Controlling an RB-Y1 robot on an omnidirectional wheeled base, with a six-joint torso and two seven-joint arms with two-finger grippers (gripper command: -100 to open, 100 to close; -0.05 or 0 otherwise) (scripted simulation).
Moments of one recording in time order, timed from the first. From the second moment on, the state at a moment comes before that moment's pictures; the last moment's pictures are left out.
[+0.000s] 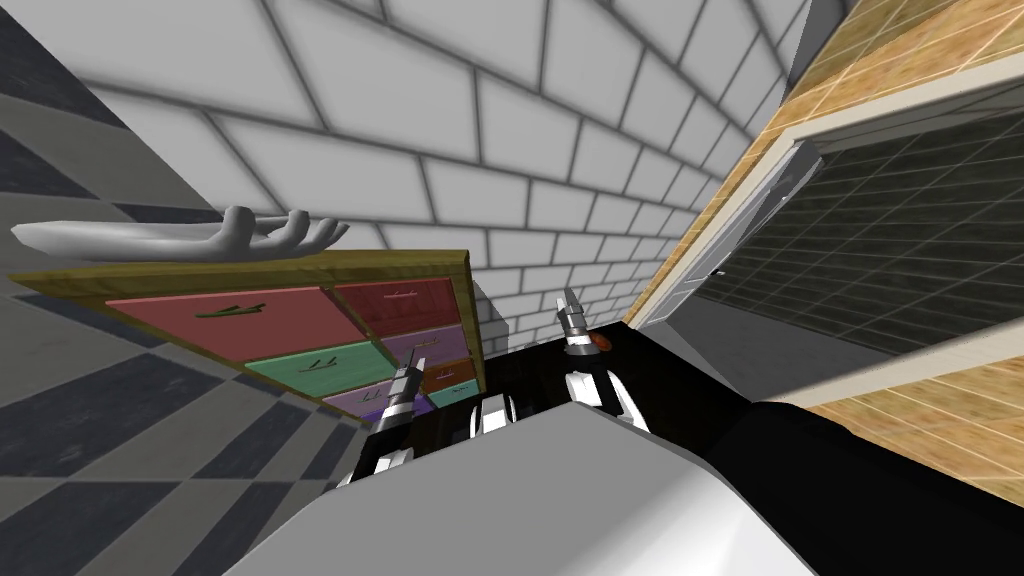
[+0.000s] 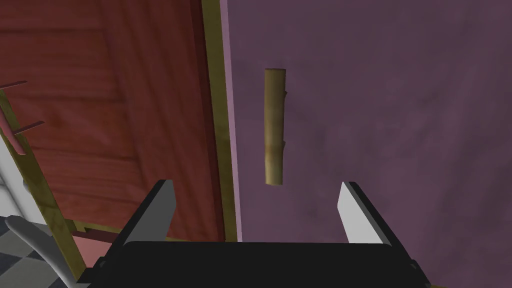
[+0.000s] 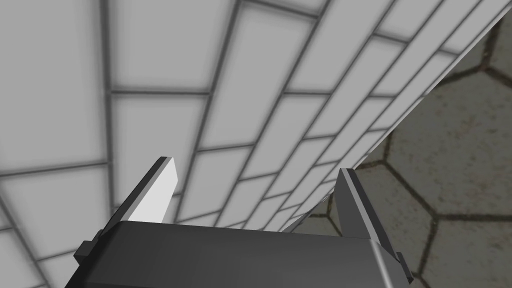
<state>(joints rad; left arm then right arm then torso) 0.38 0.13 -0.05 -1.52 0.05 -0.63 0.04 0.51 -0.04 -0.04 -2.29 0.11 -0.37 0.01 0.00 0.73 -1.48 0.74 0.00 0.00</state>
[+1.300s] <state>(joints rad) 0.39 0.05 -0.05 -1.58 0.06 -0.57 0.04 0.51 -0.04 -0.04 -2.29 0.11 -0.37 0.01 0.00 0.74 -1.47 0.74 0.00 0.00</state>
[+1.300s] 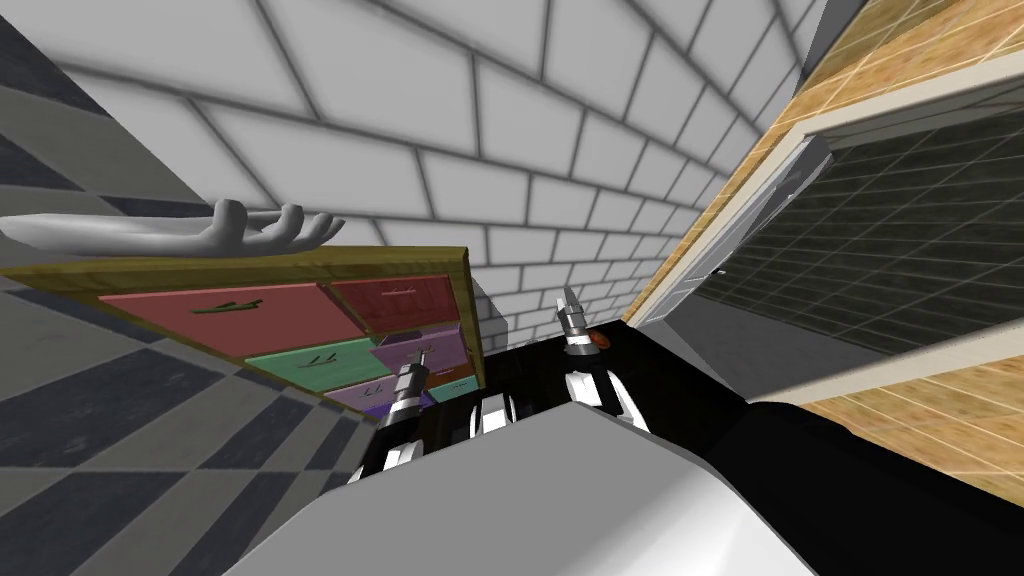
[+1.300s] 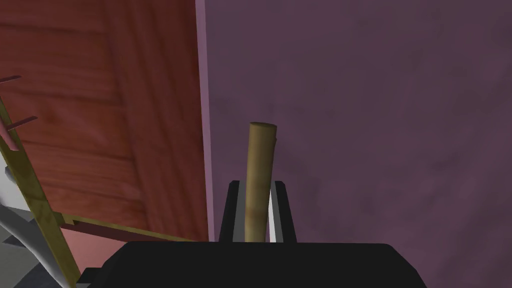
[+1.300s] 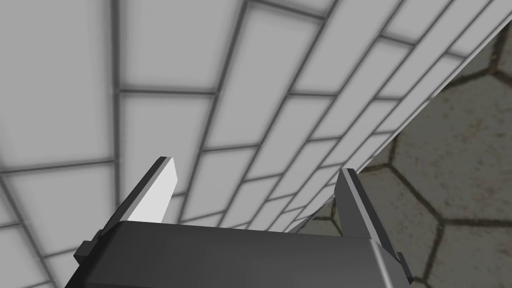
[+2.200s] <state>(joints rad) 0.48 0.06 -0.07 -1.72 0.06 -0.51 0.05 0.51 -0.04 -0.04 -2.29 0.11 -0.37 0.01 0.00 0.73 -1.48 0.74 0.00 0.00</state>
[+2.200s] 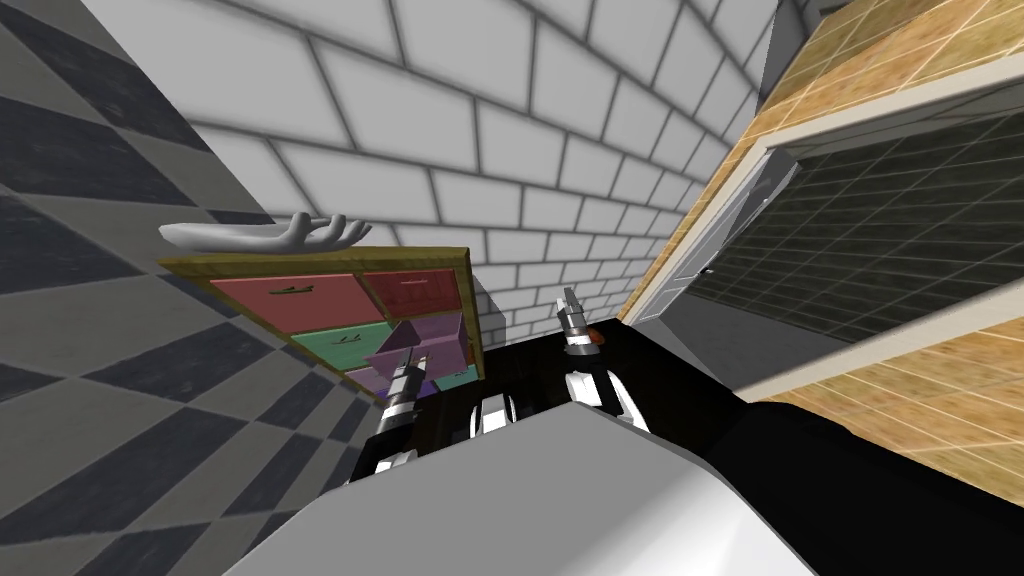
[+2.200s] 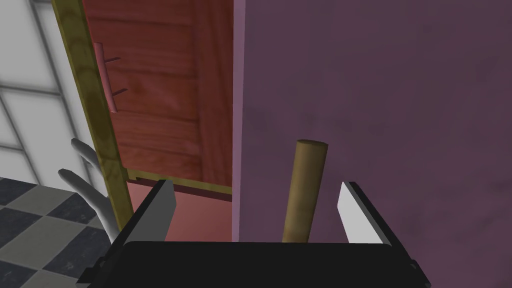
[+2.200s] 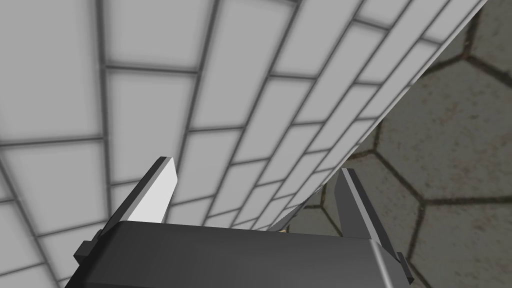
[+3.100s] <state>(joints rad) 0.55 0.08 -0.08 -1.89 0.07 -0.38 0.06 0.51 -0.04 -0.04 -2.29 0.11 -0.37 0.01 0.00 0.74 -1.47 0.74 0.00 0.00</state>
